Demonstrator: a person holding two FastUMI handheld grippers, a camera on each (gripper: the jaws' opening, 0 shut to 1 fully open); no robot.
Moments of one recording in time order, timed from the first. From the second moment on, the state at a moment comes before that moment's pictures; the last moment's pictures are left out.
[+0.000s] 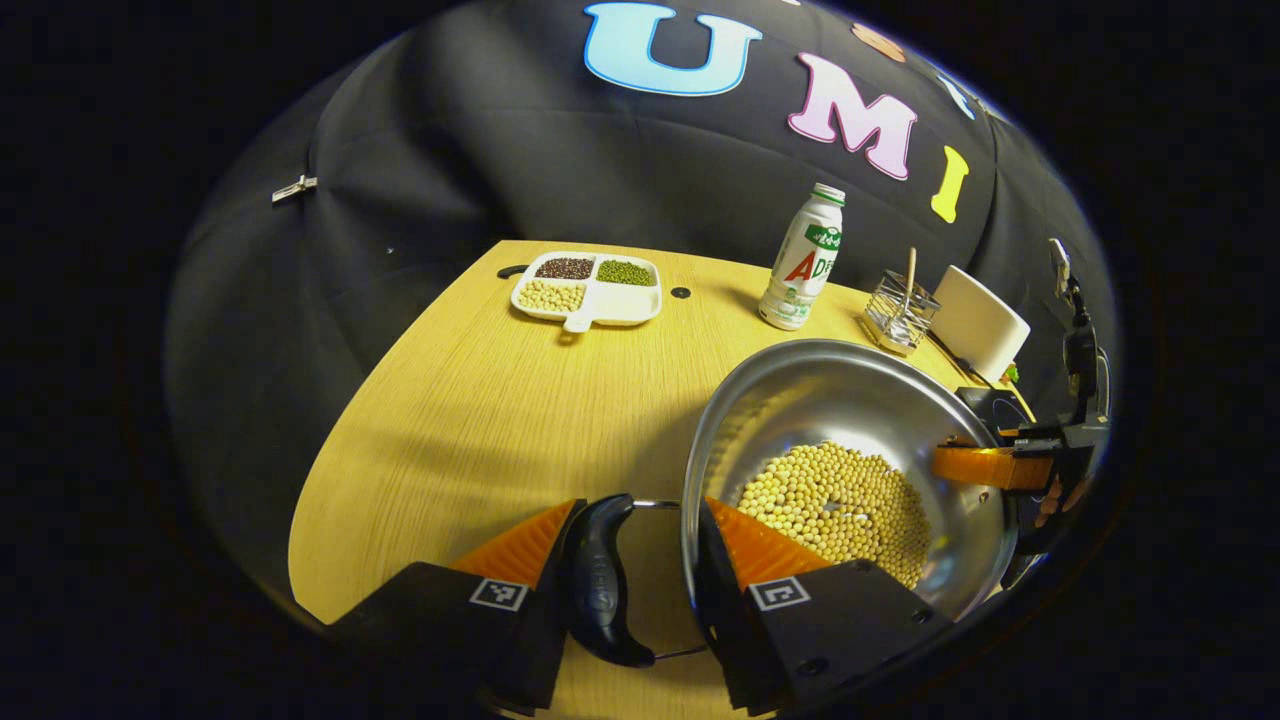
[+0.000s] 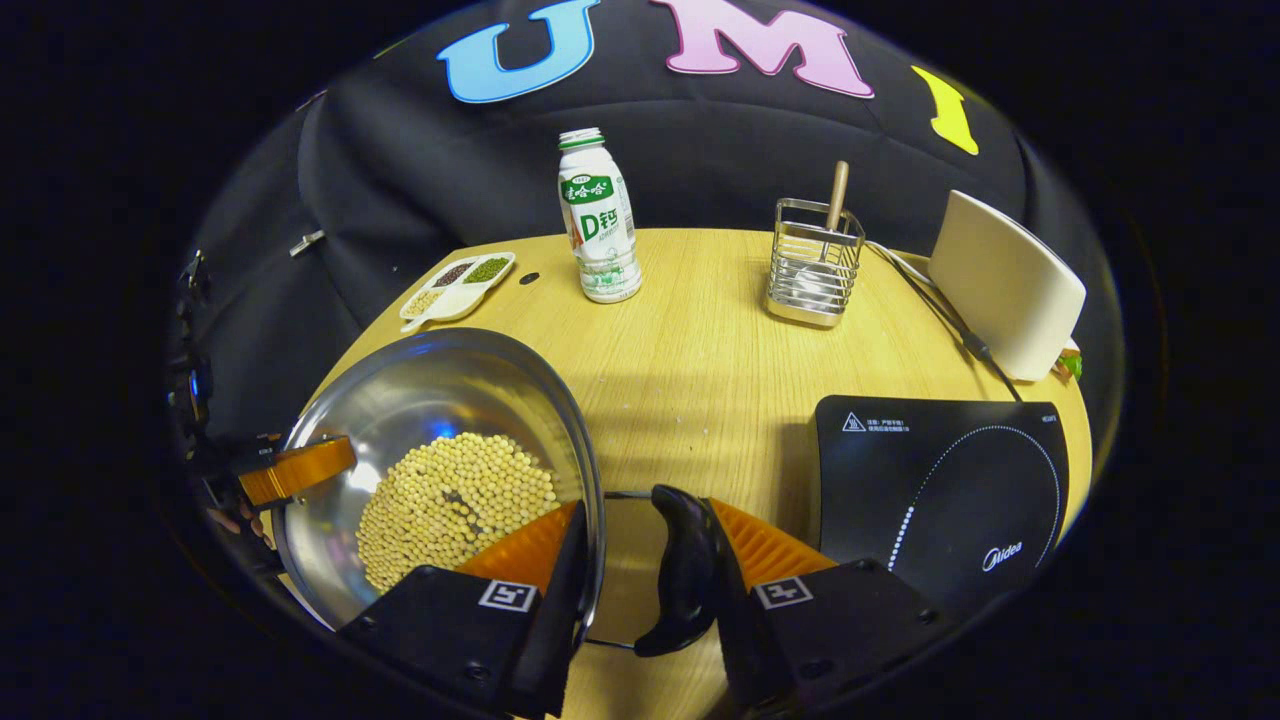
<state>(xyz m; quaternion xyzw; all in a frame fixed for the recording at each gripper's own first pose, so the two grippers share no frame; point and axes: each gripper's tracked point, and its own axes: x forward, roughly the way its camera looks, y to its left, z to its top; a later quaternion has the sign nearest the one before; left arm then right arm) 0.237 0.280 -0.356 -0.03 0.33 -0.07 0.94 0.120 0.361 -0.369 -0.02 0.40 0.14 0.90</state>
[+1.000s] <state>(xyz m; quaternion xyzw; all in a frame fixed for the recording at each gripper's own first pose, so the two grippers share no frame) 0.179 0.227 -0.272 -0.01 0.32 -0.05 0.95 0.087 0.310 -0.274 -0.03 0.38 0.17 0.91</state>
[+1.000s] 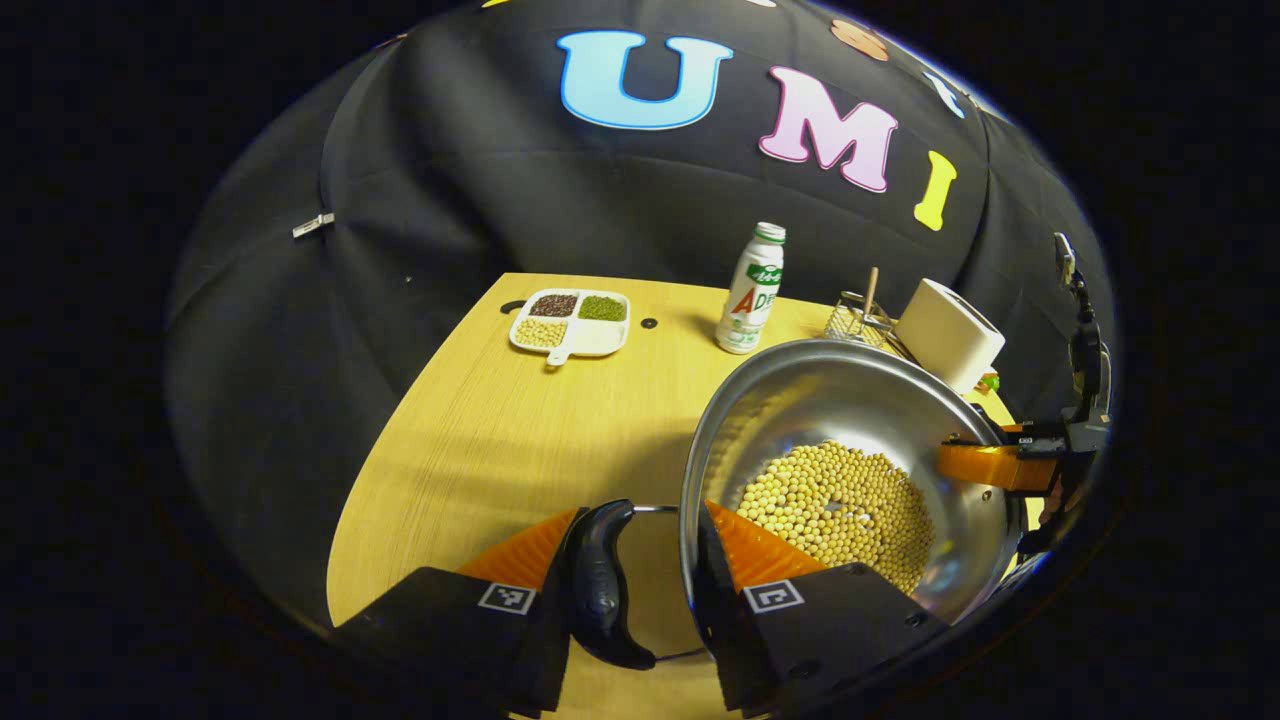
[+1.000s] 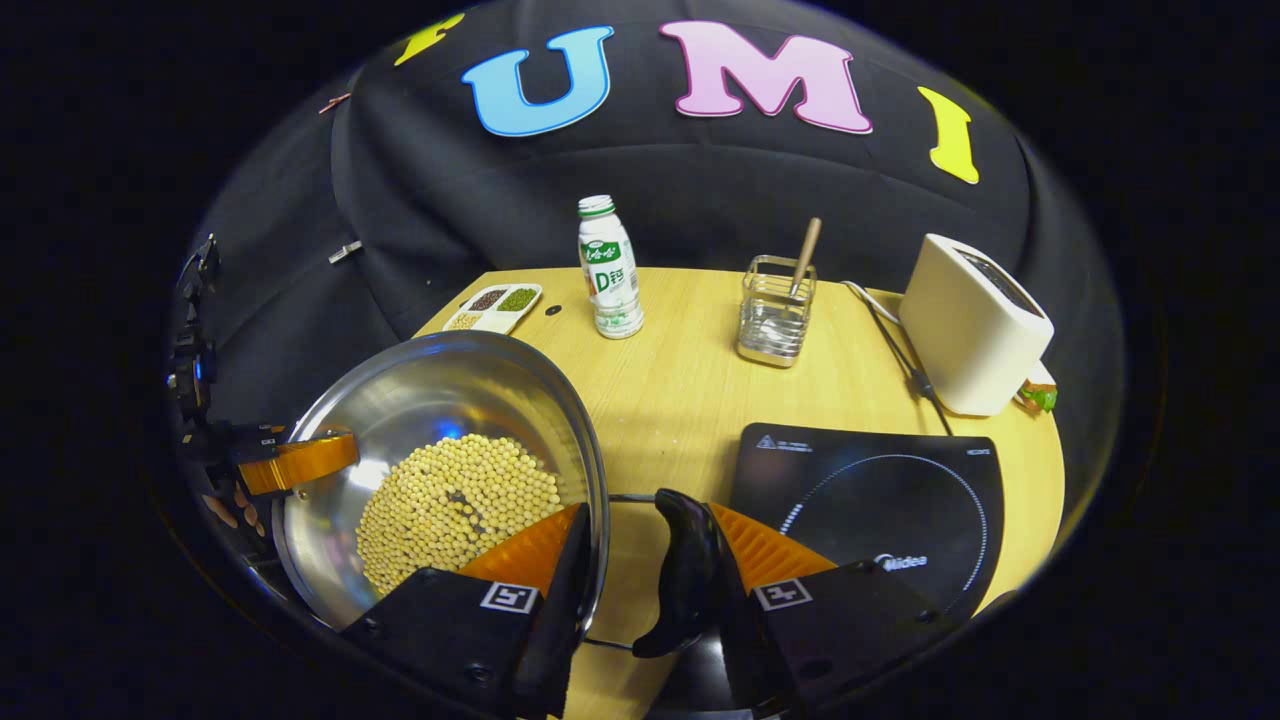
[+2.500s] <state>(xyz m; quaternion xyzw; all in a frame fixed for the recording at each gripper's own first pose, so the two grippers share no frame) 0.192 -0.053 -0.277 -0.01 0.32 -0.11 0.94 0.114 0.036 -0.245 0.01 0.37 0.11 0.92</state>
